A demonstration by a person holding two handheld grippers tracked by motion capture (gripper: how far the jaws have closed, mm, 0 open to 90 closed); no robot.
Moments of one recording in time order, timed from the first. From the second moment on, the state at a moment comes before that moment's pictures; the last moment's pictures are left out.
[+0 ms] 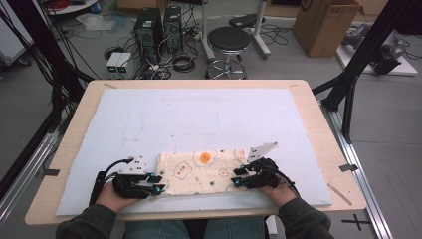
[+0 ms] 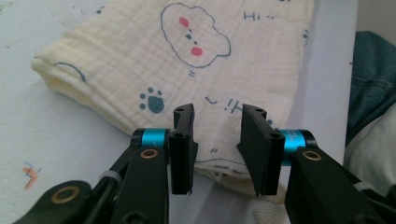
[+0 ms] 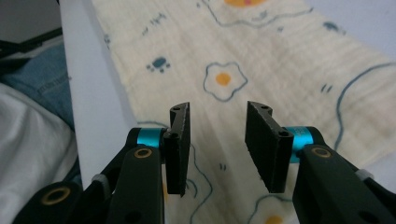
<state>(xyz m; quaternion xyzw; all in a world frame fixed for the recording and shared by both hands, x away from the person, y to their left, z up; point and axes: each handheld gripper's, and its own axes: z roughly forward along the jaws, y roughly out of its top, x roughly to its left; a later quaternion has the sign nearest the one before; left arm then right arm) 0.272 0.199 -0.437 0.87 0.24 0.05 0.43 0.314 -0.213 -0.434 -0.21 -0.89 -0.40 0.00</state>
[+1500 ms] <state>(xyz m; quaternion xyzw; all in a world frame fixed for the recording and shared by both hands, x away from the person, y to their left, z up) 0.345 0.195 -0.445 0.82 0.36 0.10 0.43 0.391 -0.228 -0.438 -0.32 -0.86 -0.41 -0.03</state>
